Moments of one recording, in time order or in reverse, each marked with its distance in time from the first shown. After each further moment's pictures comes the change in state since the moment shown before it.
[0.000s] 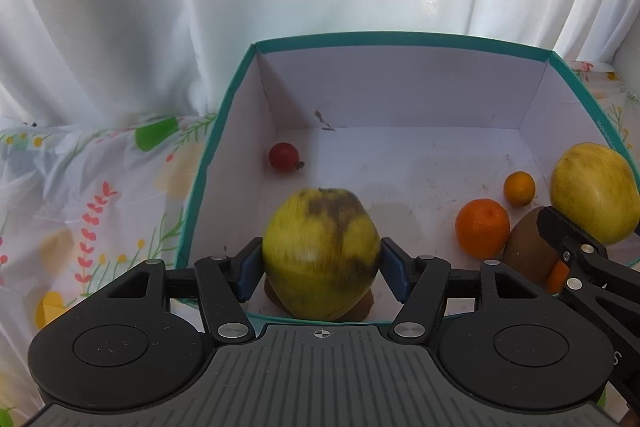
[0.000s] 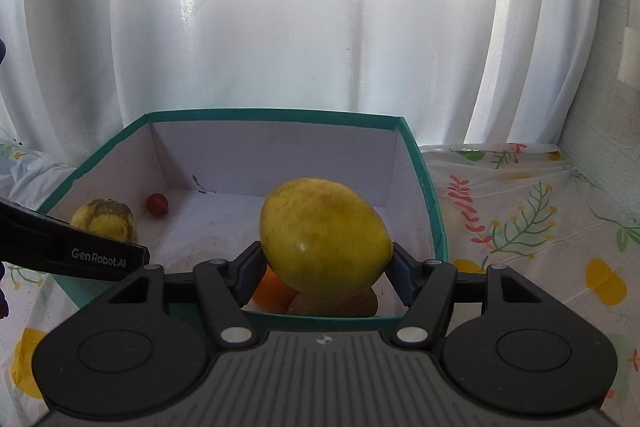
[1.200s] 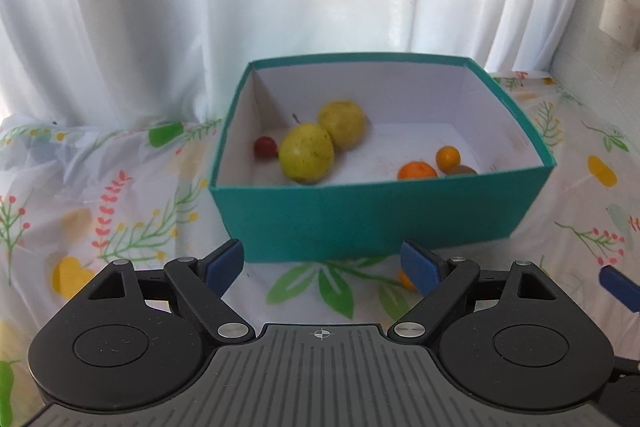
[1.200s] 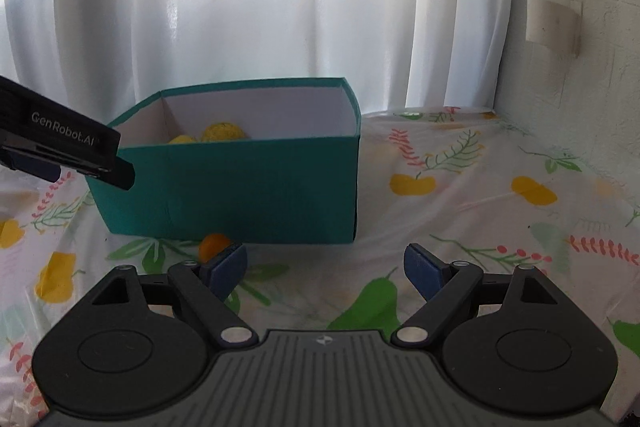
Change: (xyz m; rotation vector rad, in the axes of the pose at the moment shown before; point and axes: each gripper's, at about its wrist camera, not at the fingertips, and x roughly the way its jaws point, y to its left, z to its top) left arm -0.086 -0.001 -0.067 0.035 -0.124 -0.097; right arm -0.110 -0.003 -0.101 0.071 -0.043 -0.082
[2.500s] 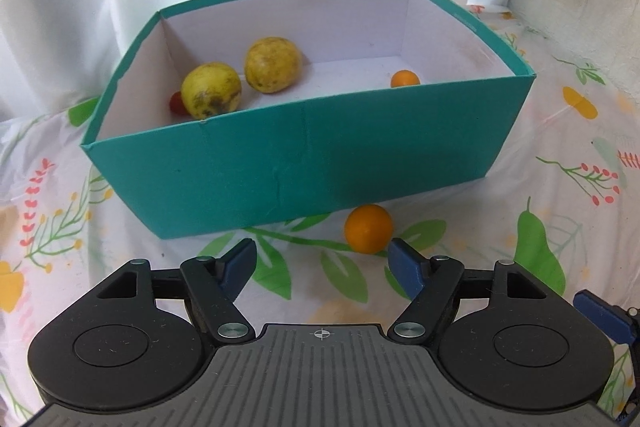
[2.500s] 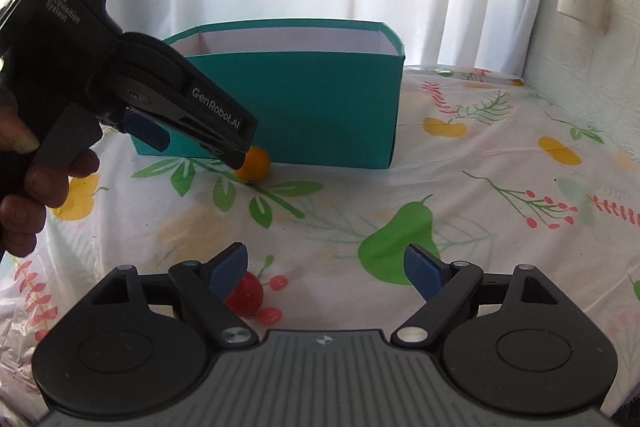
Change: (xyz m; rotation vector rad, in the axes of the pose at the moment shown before) left arm 0.059 -0.036 -0.022 0.111 0.098 -0.102; right arm -0.006 0.014 -0.044 -0.074 0.094 0.065
